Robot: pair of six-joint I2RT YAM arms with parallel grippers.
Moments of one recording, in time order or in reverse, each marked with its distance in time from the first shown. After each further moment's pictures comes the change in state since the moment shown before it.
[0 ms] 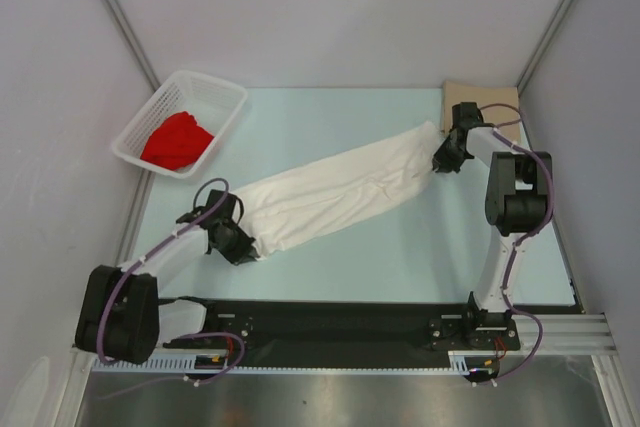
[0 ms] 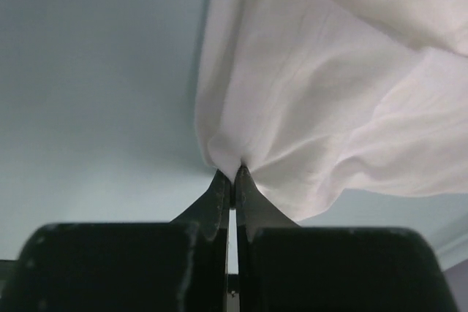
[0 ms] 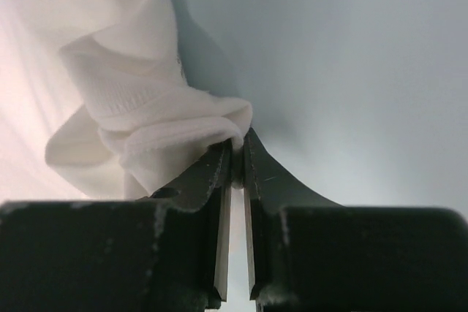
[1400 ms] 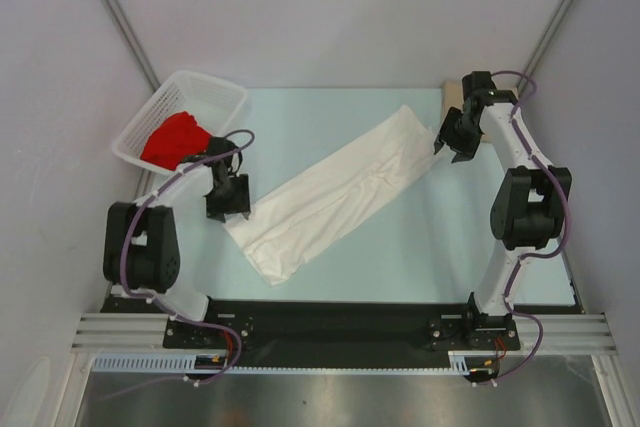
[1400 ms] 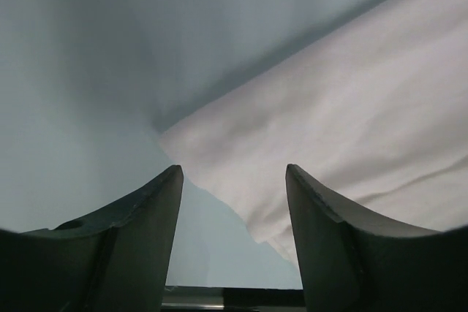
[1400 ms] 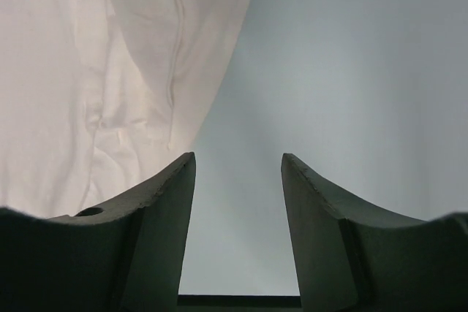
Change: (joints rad) left arm 0.047 0.298 0.476 -0.180 -0.127 0.716; right arm 0.030 -0.107 0.320 -0.453 -0.025 -0.193
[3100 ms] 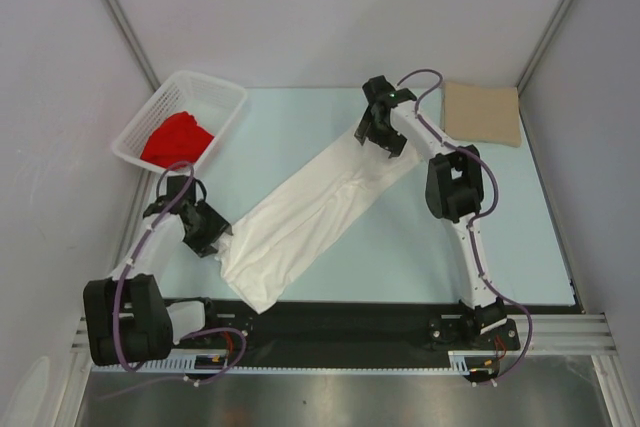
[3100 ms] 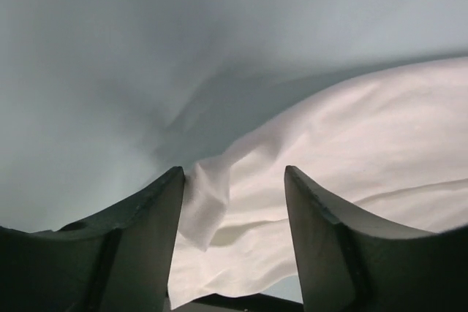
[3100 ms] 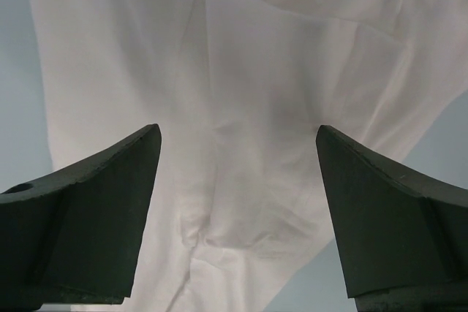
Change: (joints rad) left arm 0.229 -0.346 -0.377 0.052 0.086 -0.494; right arm 0.366 0.504 0.506 -0.007 0.253 0.359
